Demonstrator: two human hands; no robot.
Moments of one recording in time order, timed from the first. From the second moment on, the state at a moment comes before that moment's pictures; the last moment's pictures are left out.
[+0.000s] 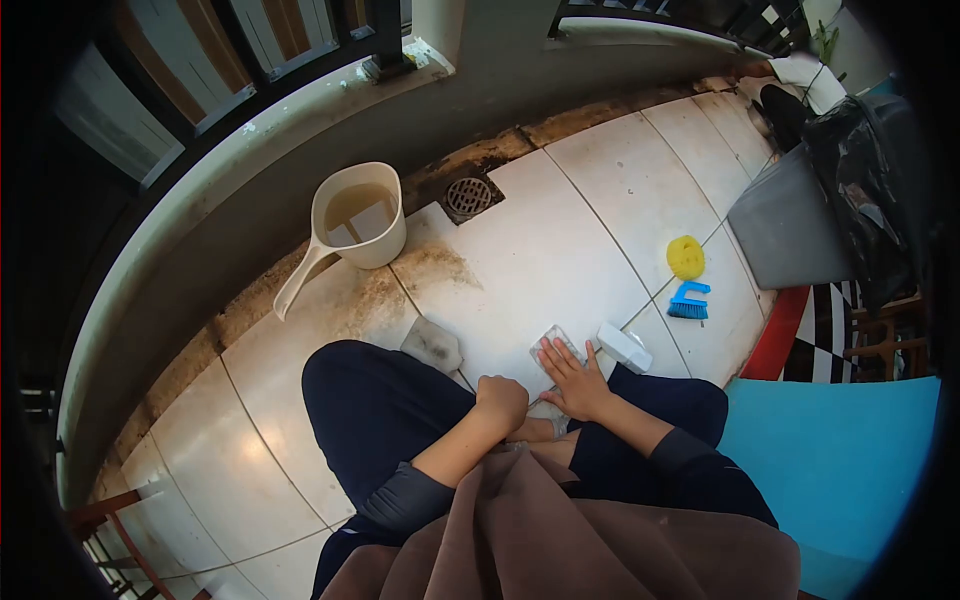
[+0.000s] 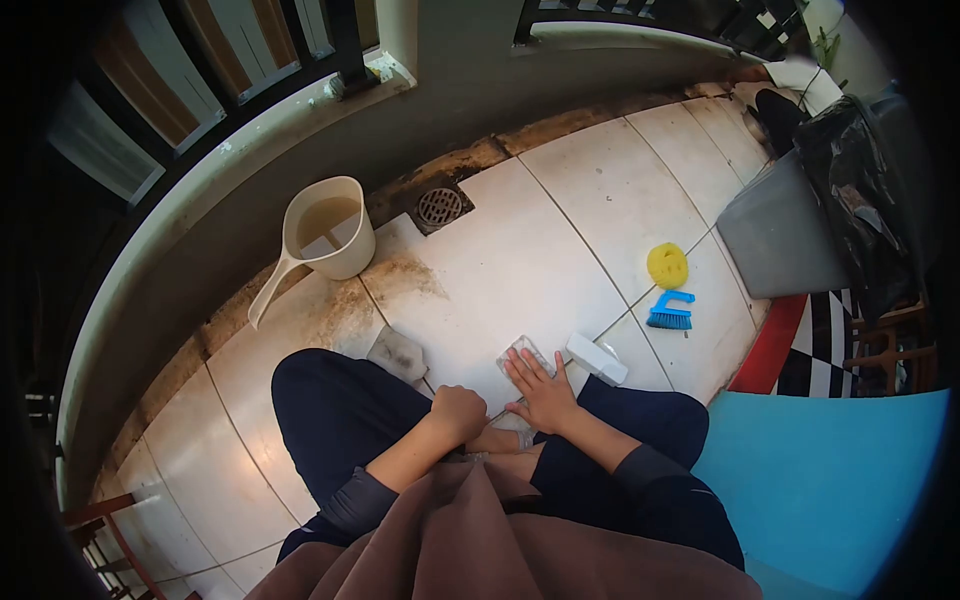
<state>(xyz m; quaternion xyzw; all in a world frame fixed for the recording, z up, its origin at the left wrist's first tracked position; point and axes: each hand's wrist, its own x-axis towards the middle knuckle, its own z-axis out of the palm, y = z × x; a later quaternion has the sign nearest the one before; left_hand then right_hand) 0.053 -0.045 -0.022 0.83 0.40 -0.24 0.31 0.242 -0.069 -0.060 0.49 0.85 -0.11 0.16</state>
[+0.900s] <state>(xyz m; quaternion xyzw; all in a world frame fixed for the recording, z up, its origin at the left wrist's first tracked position) 0.049 -0.040 -0.019 0.82 0.39 -0.24 0.34 0.224 -0.017 -0.061 0.51 0.84 -0.13 0.16</state>
